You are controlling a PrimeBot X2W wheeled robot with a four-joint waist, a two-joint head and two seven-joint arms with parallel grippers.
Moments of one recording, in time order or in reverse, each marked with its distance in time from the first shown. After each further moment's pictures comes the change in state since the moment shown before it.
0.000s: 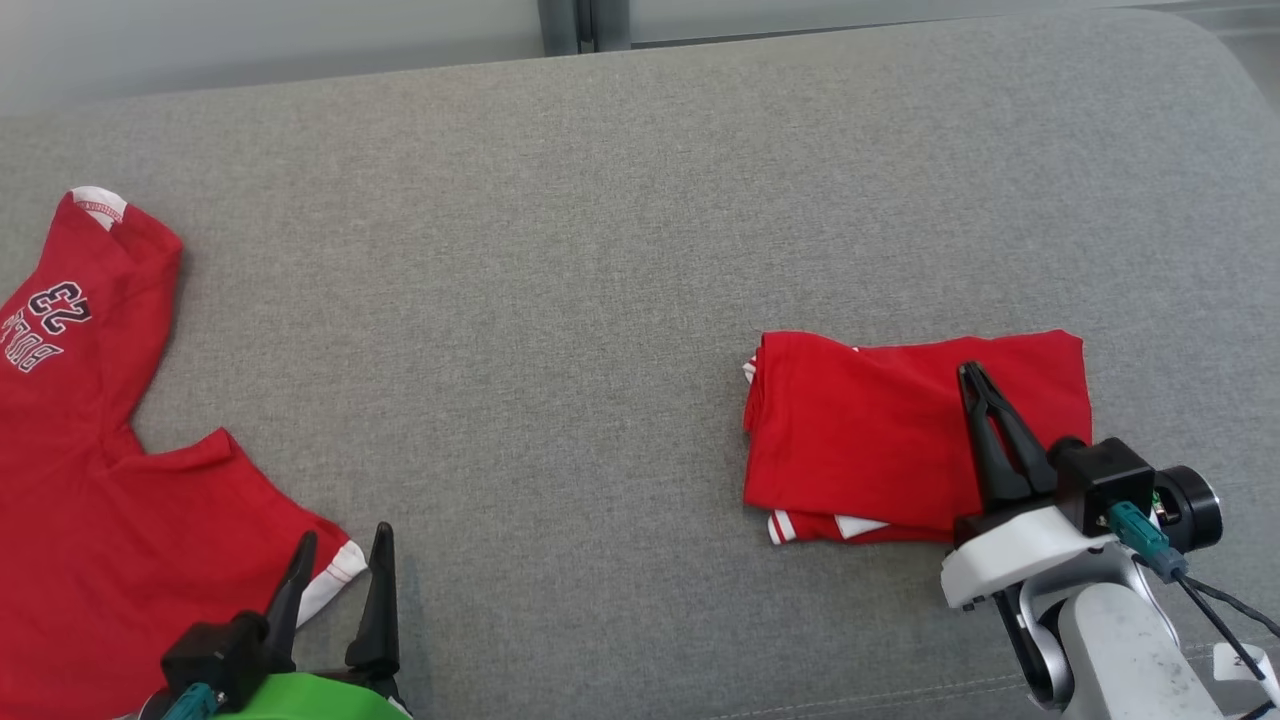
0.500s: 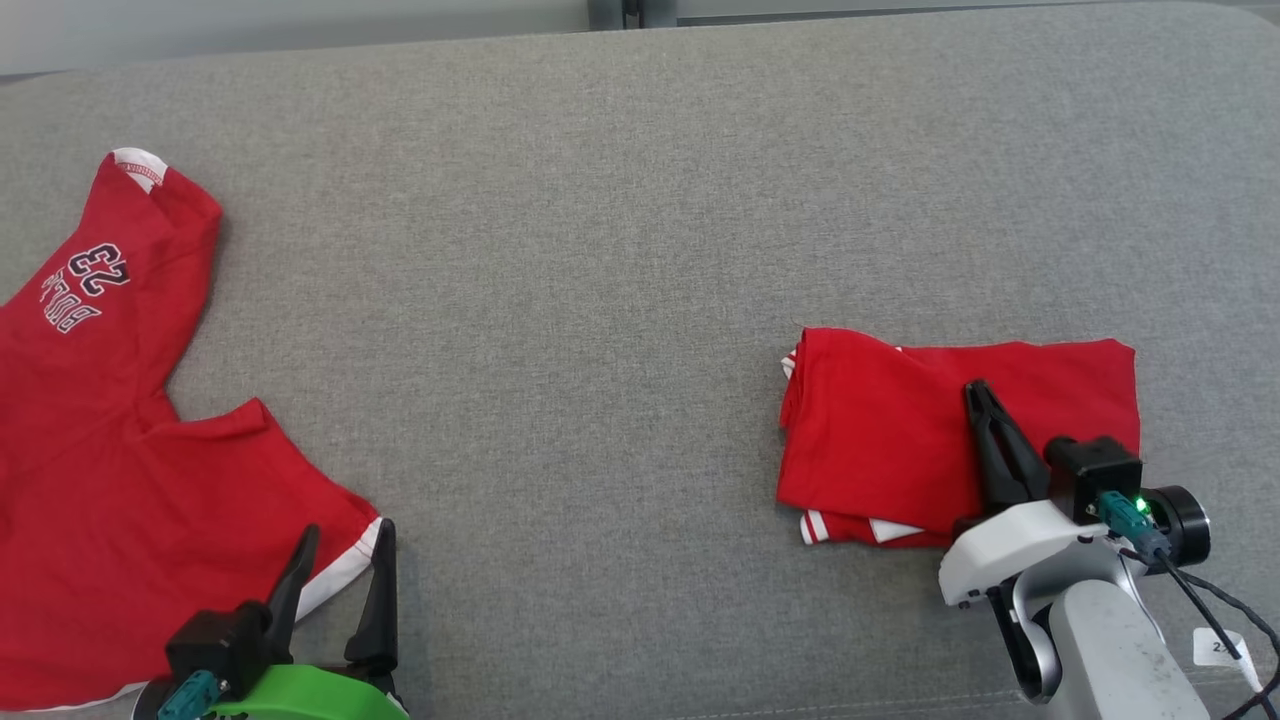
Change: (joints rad) left arm -0.027 0.026 -0.019 0.013 0.012 -0.005 0.016; right arm -0.048 0.076 -0.096 0.177 -0.043 0.001 -0.003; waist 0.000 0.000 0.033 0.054
